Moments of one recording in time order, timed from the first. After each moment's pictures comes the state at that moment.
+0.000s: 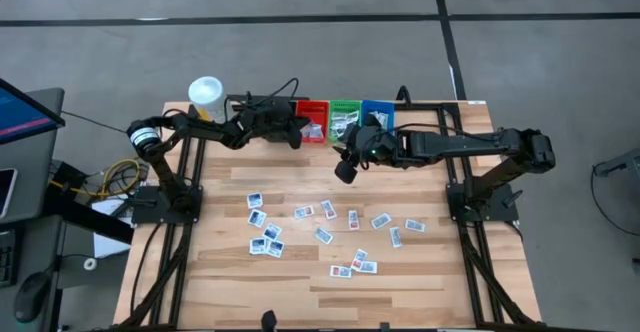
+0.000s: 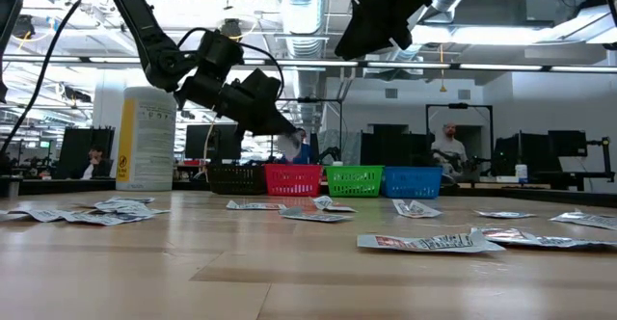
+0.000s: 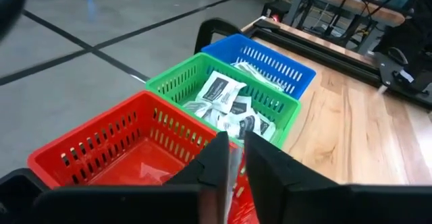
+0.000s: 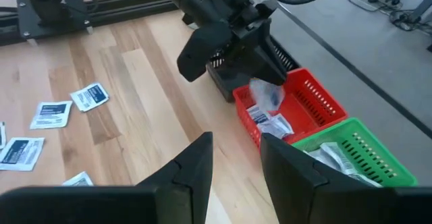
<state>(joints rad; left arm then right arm) 0.59 1.73 0.74 0.69 0.20 -0.11 -0.07 1.46 1.15 -0.31 0.41 0.17</state>
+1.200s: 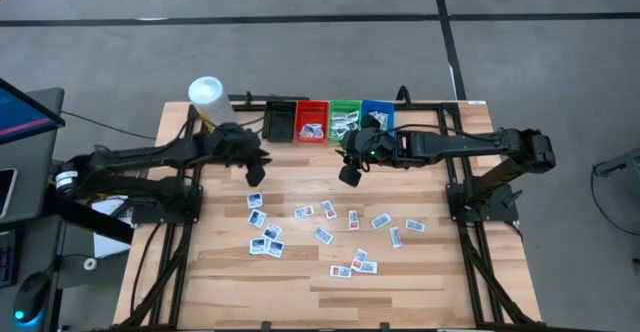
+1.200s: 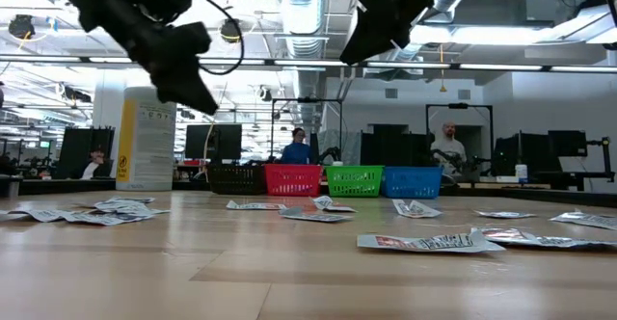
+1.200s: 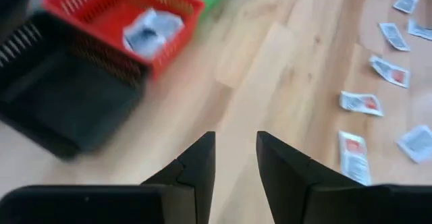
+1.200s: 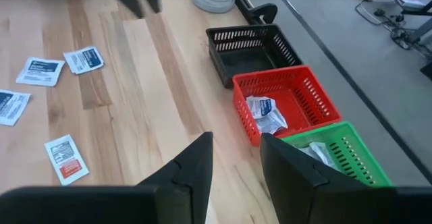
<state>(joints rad) 0.35 1.01 0.58 -0.26 0.01 -0.08 -0.07 1.46 1.15 -0.37 0.39 0.03</state>
